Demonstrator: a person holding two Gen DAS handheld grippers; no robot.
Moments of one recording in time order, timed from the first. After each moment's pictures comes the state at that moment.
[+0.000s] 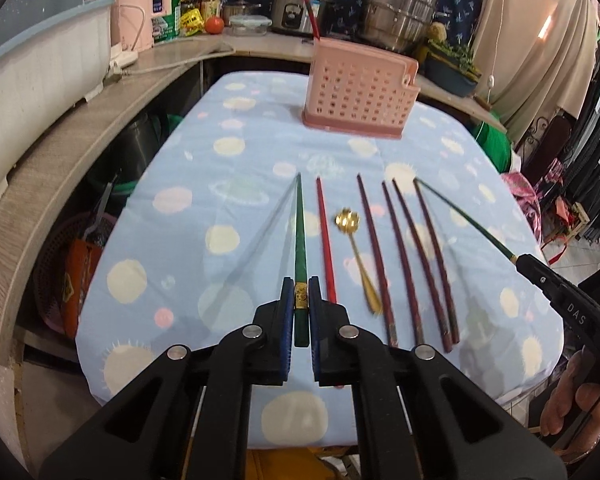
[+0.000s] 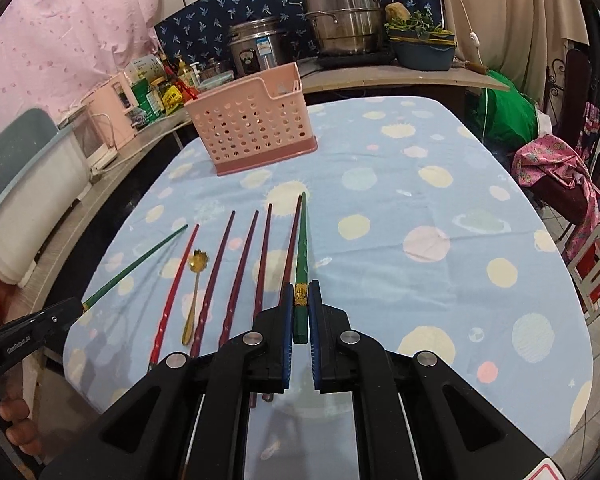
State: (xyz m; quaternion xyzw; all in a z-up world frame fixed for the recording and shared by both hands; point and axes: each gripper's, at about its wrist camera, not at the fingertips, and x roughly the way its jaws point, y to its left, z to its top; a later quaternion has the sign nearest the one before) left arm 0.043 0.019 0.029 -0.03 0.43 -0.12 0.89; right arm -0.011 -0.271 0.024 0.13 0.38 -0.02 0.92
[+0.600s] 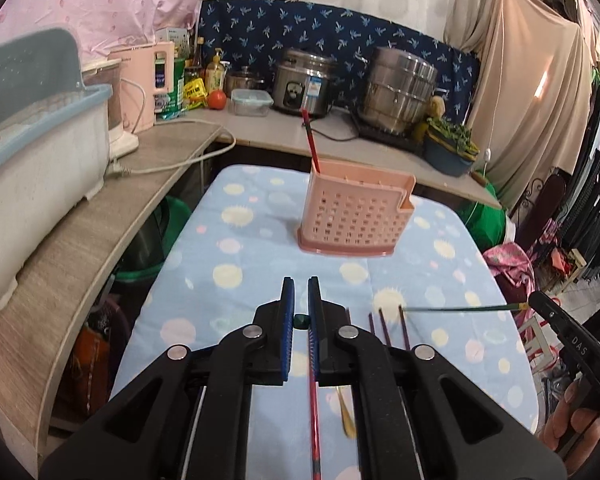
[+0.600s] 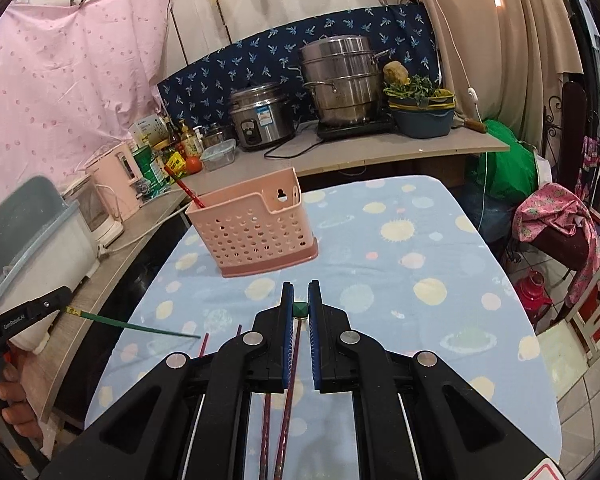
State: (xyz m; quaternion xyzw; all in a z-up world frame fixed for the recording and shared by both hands) left arm 0.110 0.017 0.124 -0.06 0.33 -0.12 0.93; right arm 0.036 -0.303 0.105 0.14 0.29 -0.02 0.95
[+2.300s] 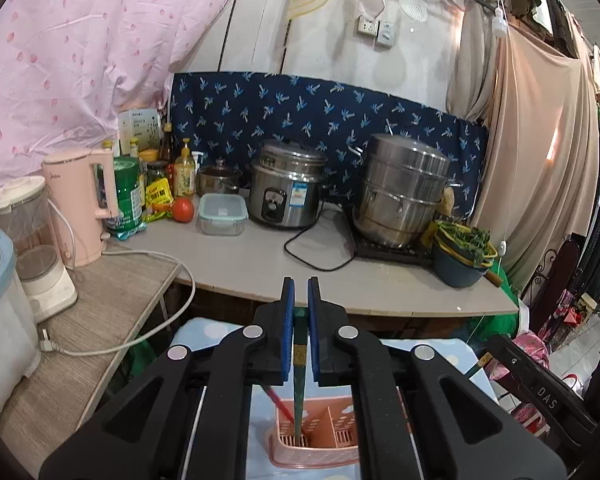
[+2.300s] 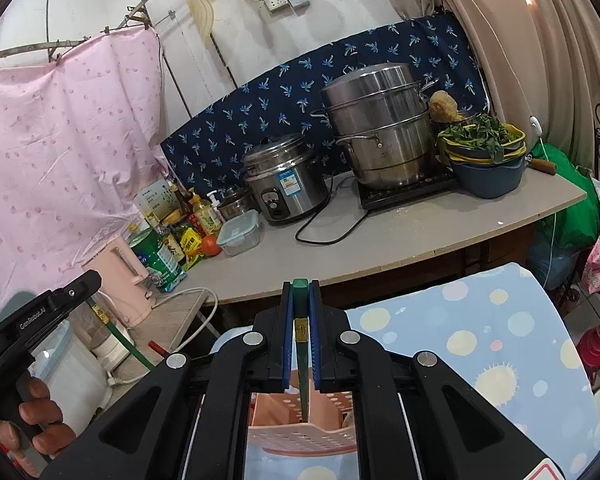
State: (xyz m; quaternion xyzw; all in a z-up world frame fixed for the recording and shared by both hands) left arm 0.327 -0.051 0.207 -0.07 0.21 -0.12 0.97; right arm 0.280 -0.312 0.164 0.20 0.22 0.01 0.95
